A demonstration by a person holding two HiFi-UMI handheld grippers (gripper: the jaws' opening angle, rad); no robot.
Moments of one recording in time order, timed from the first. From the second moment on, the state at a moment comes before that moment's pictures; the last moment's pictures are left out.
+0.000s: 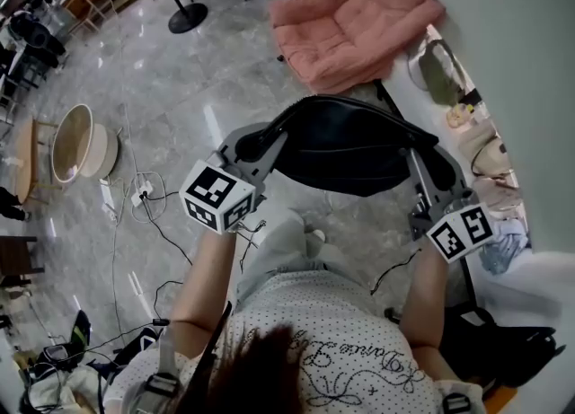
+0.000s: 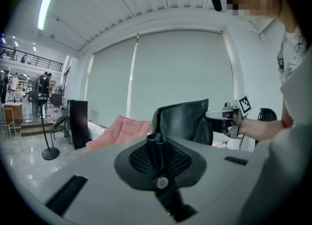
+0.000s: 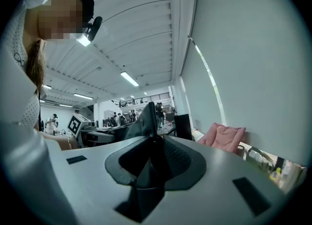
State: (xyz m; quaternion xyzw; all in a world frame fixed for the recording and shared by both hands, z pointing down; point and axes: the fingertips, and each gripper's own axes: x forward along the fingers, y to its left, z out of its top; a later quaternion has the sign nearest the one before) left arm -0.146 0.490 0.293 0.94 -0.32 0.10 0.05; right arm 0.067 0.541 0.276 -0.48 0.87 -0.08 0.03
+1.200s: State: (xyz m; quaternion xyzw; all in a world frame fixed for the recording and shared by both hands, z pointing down) left arm -0.130 0.198 0.248 0.95 -0.30 0.06 0.02; right arm 0.080 0.266 0.237 -0.51 0.86 -0.06 0.05
